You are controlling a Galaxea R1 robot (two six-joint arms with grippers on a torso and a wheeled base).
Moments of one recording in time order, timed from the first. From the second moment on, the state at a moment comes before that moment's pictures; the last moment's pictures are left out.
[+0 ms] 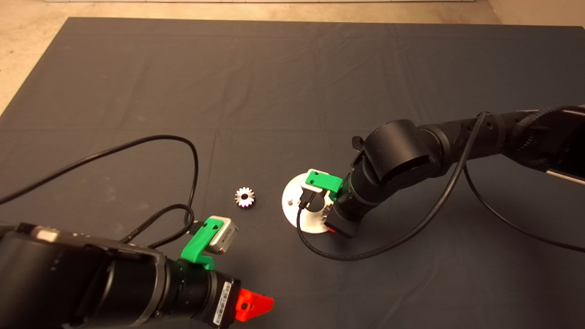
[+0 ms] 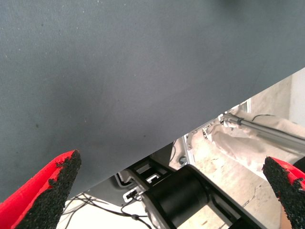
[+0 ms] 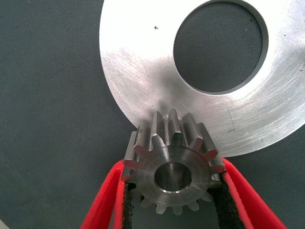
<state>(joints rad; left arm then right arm) -0.17 2.19 -0.32 0.66 1.17 -1.59 0.24 2.74 -0.93 -0.40 -1.53 0.79</state>
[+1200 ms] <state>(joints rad) -0.18 2.19 -0.32 0.66 1.16 -1.59 0.24 2.75 -0.92 -0.40 -1.54 0.78</state>
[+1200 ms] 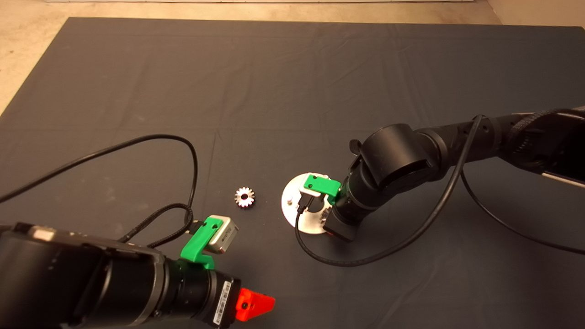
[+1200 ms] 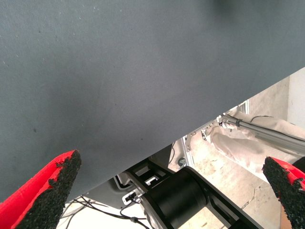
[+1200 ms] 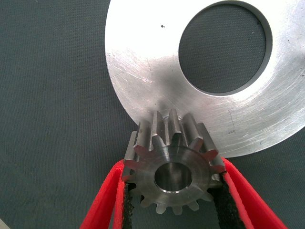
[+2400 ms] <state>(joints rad) -0.18 2.19 -0.32 0.66 1.16 -1.59 0.22 2.75 -0.93 -0.40 -1.54 0.78</state>
